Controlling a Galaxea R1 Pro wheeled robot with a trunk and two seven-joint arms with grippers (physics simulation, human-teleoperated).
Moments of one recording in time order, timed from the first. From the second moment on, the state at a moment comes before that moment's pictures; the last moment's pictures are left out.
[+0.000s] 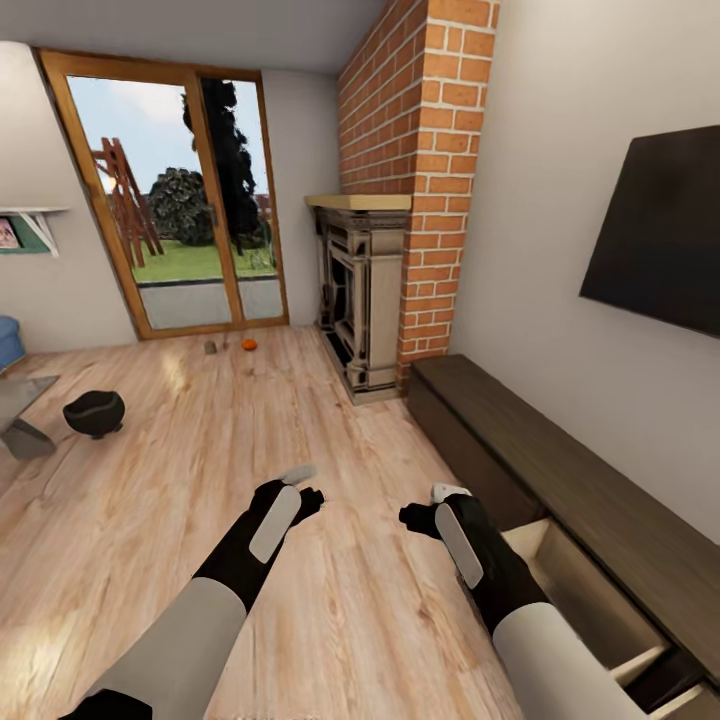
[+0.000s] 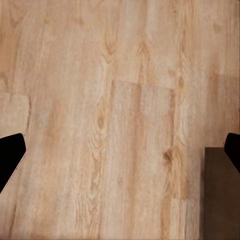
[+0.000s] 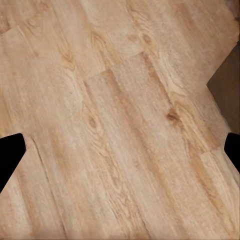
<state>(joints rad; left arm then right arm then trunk) -0.74 -0.17 -0.17 -0.81 0.73 0.56 0.68 -0.67 0.13 0.13 -0.90 -0.44 0.76 -0.37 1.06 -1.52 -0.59</state>
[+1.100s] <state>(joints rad) -0.73 -0.11 -0.17 -0.92 0.73 0.62 0.69 -0.67 0.13 0.13 -0.89 -0.45 0.76 -0.37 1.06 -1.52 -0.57</state>
